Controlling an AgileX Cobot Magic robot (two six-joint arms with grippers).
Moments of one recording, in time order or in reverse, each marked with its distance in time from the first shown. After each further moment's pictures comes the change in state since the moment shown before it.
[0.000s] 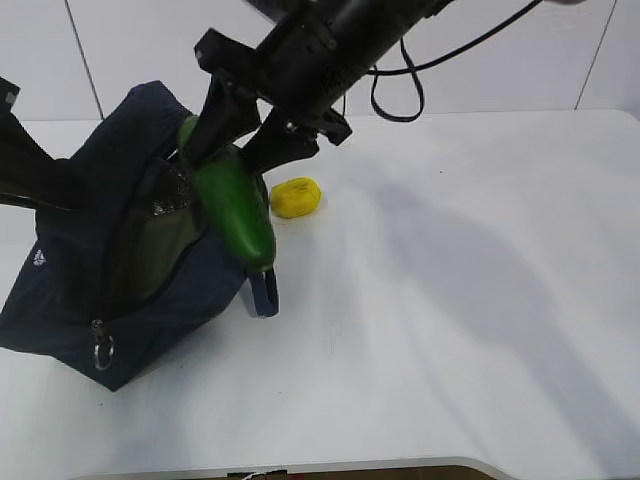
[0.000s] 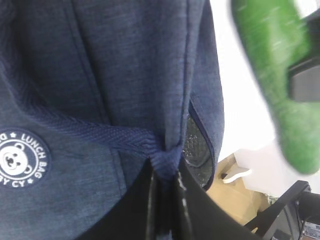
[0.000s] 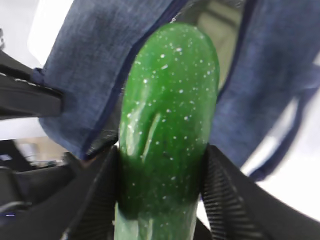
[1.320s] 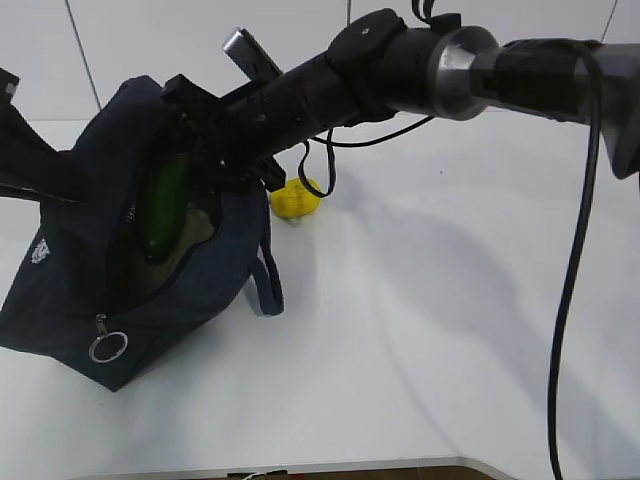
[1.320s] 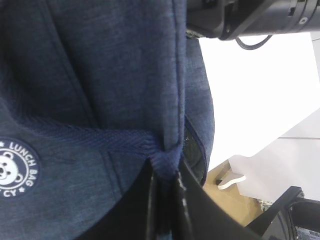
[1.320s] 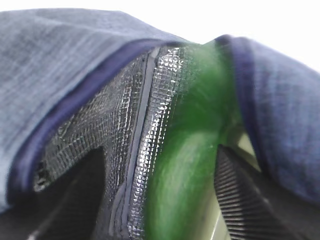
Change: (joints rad) left arm 0.000 0.000 0.000 -0.034 -0.010 0.014; right arm 0.033 0.230 0.002 0.345 -0.442 -0.034
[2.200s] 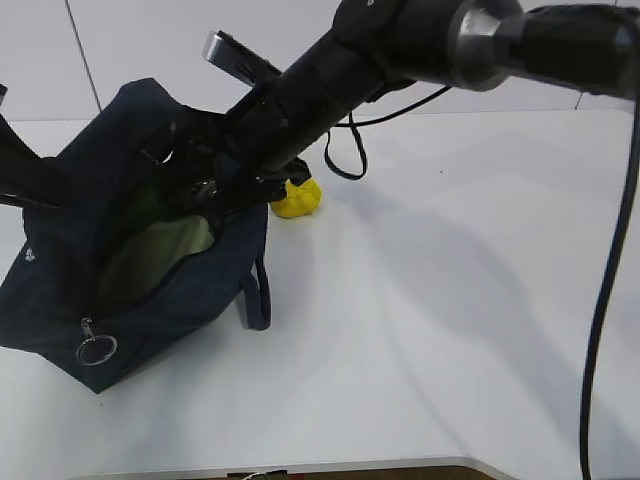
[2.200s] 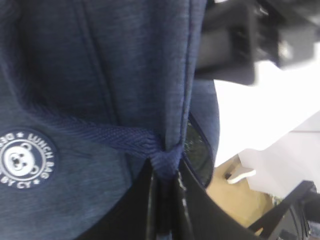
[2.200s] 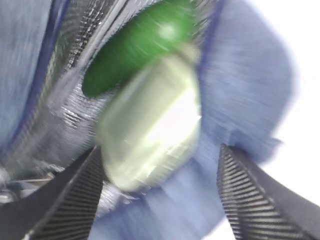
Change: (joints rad) left arm 0.025 0.000 0.000 0.042 0.003 0.000; right arm 0.002 -0.050 0.000 -0.221 0.210 -0.089
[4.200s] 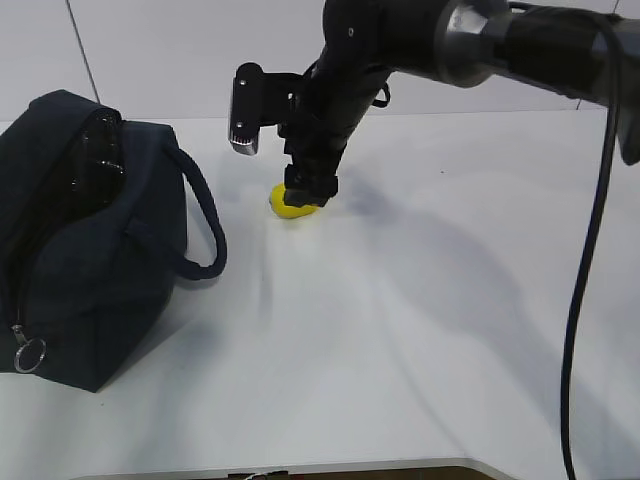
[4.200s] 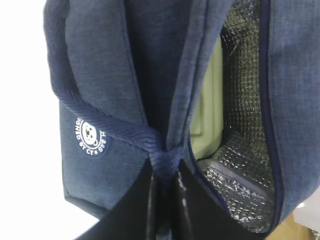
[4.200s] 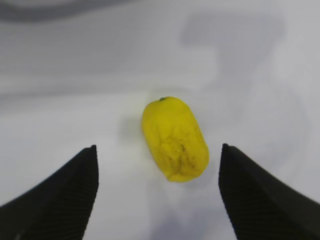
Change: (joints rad) left arm 0.193 0.000 0.000 0.164 -0.005 -0.006; right arm 0.000 0.034 -0.105 -0.815 -0.118 -0.829
